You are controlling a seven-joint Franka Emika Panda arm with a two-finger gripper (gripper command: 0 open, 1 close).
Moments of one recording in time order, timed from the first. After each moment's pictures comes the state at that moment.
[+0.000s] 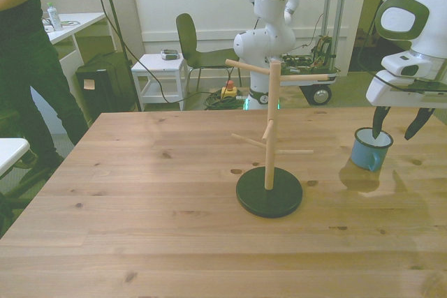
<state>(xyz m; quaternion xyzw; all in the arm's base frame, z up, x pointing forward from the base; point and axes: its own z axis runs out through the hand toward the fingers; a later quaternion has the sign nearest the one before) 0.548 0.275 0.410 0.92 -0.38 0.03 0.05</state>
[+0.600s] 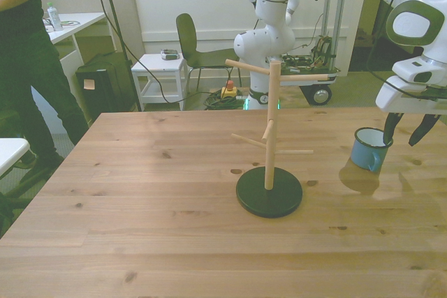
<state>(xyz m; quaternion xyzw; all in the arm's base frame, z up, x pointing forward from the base) 0.557 0.294 0.405 0.93 -0.37 0.03 0.06</state>
